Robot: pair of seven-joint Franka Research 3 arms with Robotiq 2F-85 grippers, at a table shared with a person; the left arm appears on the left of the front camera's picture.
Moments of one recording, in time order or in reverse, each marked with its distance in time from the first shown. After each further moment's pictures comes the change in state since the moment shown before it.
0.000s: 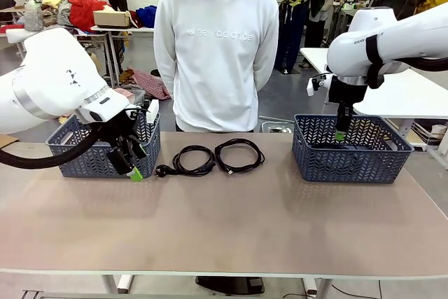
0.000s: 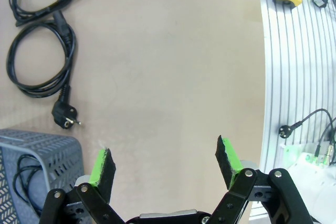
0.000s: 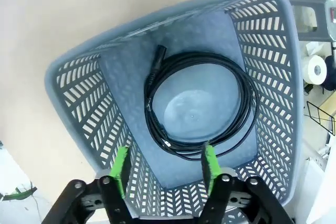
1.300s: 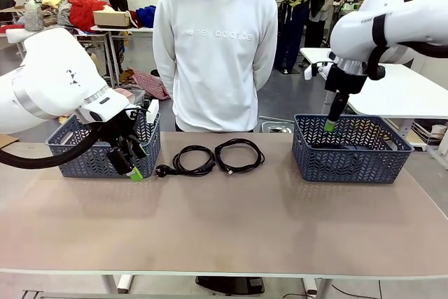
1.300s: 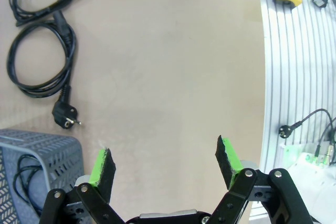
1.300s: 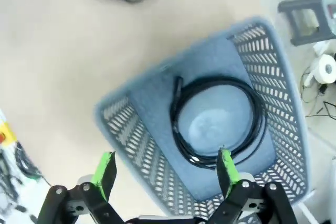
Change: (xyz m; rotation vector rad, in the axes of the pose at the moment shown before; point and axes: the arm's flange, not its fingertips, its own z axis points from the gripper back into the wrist) left arm 0.000 0.000 0.000 0.000 0.000 0.000; right arm 0.011 0.021 0.038 0.066 -0.145 -0.174
